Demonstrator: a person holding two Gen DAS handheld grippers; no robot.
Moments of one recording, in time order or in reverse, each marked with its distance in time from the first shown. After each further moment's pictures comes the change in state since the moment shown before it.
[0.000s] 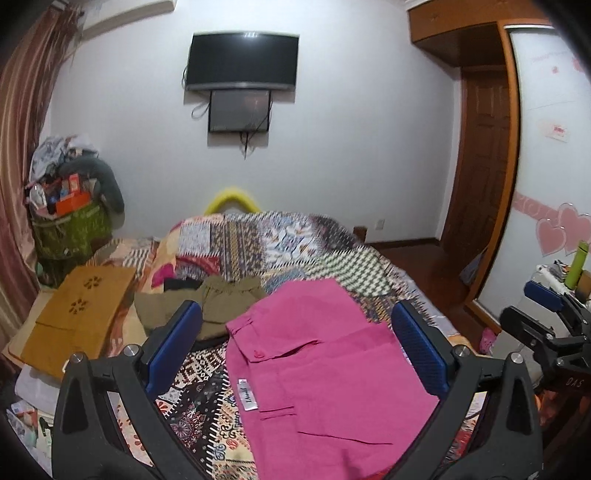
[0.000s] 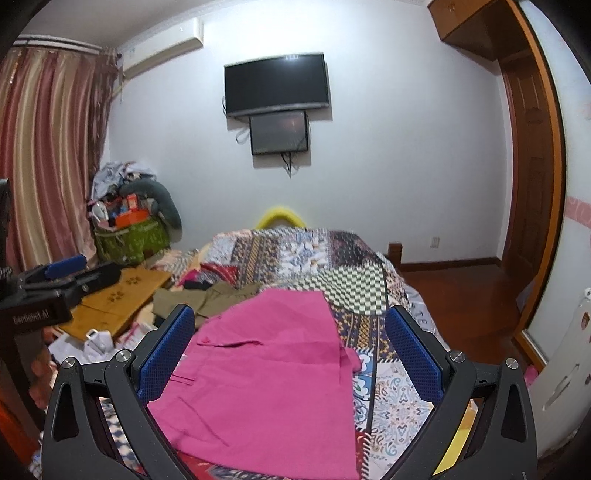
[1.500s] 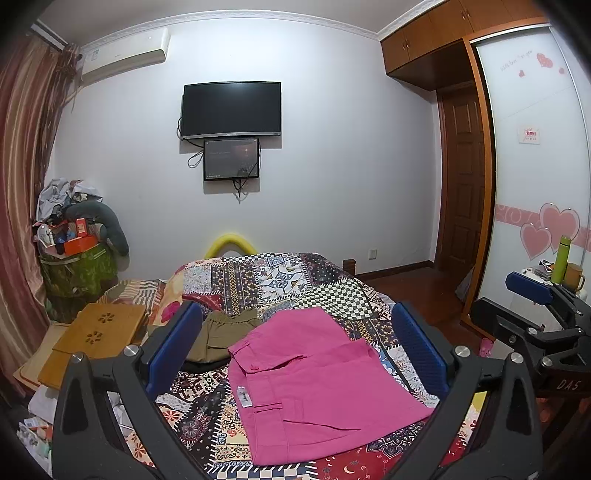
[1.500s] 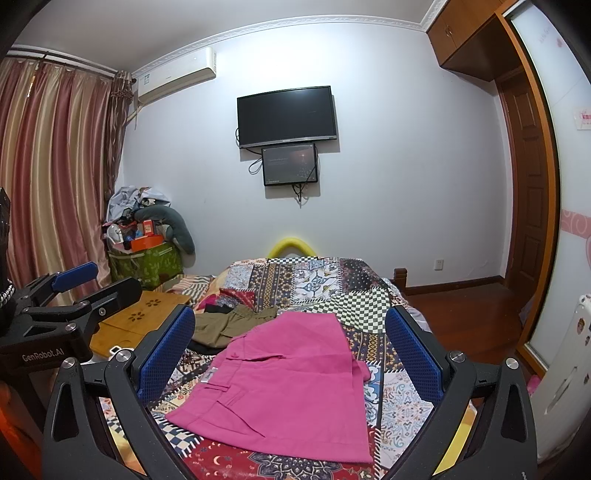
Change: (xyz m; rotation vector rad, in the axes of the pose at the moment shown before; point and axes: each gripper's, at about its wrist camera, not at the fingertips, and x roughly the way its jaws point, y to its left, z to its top) left arm -0.117 -0.045 -0.012 0.079 -0.186 -0.006; right arm -0.078 0.029 0.006 0.003 -0.130 0.030
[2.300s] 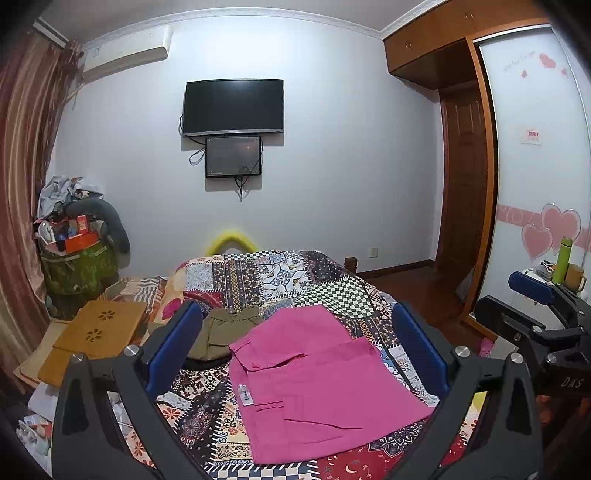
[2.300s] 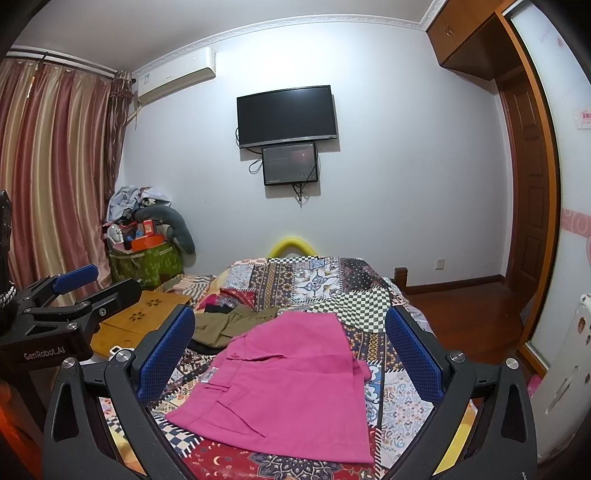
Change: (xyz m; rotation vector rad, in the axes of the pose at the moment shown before) left arm 0.004 0.002 -0.006 -0.005 0.005 0.005; right arm 0.000 0.001 -0.002 0.002 0.001 0.002
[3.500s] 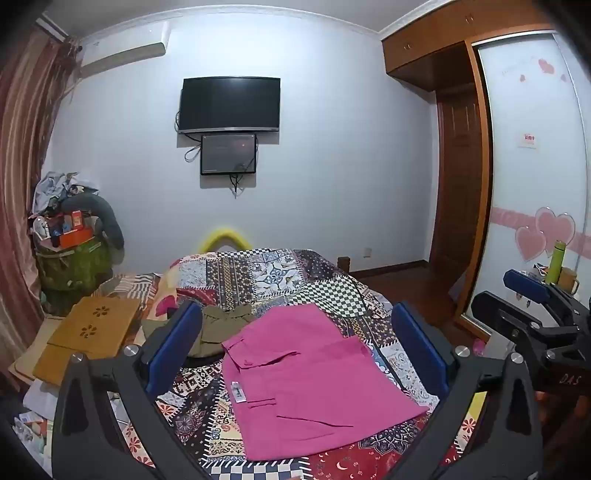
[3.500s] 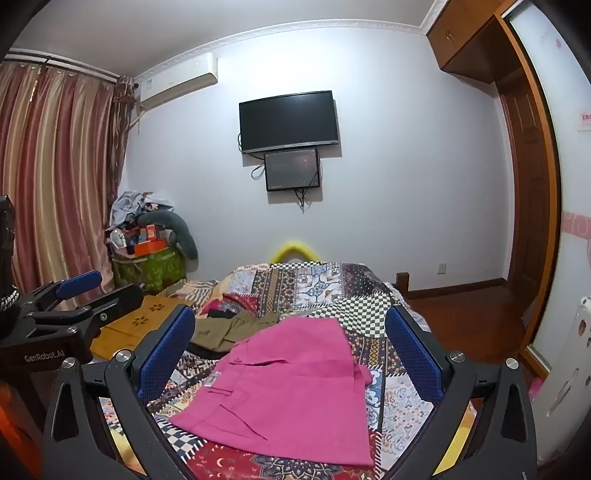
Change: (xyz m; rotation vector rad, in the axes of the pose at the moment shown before) left arm -0.008 0.000 0.008 -0.029 -0.008 -0.027; right arm -0.009 0.000 0.007 0.003 -0.020 0.006
